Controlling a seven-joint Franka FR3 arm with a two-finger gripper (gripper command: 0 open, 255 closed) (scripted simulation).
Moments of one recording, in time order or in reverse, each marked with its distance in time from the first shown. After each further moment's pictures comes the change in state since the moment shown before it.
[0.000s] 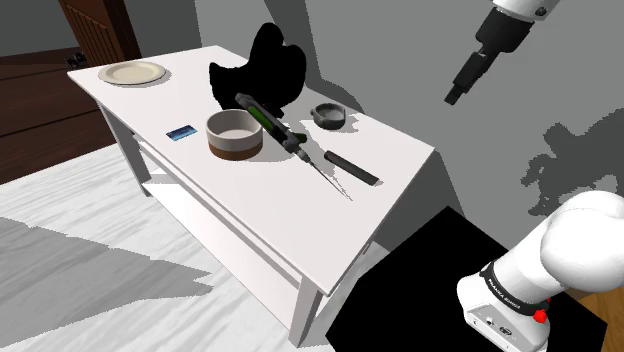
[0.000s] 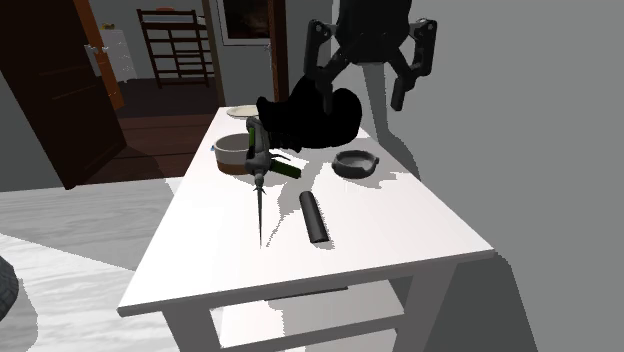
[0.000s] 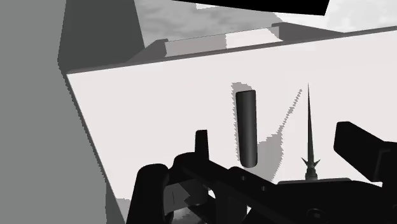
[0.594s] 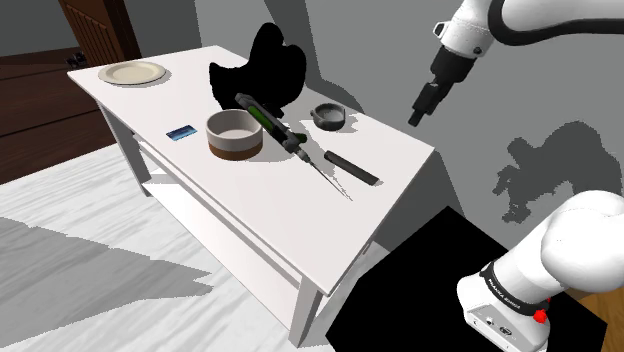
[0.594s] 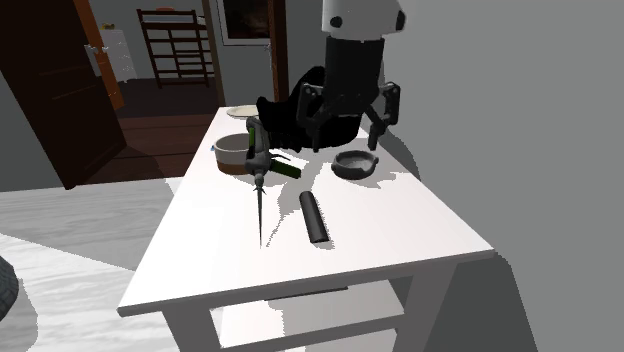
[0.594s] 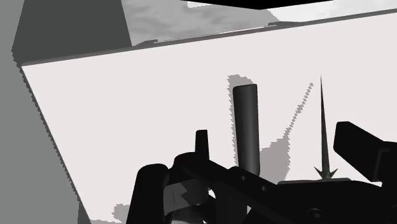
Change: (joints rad) arm 0.012 0.157 0.018 -0.082 0.030 0.196 0.019
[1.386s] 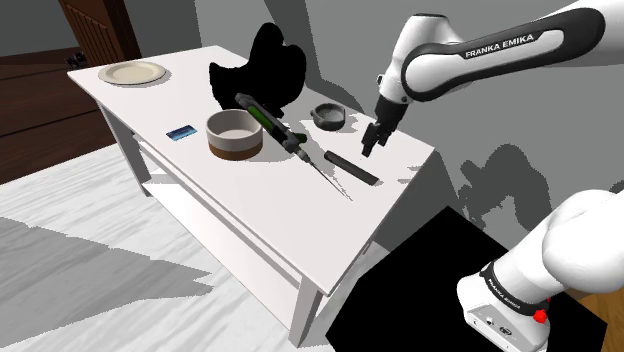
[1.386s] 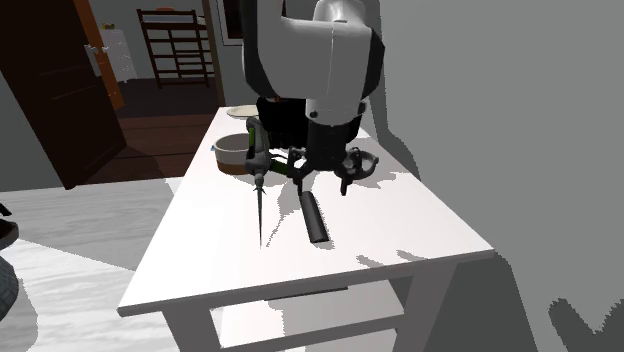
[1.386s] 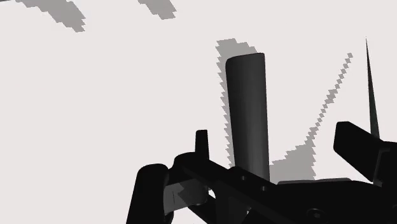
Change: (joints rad) arm 0.026 0.383 0.033 -0.005 0.051 0.319 0.023
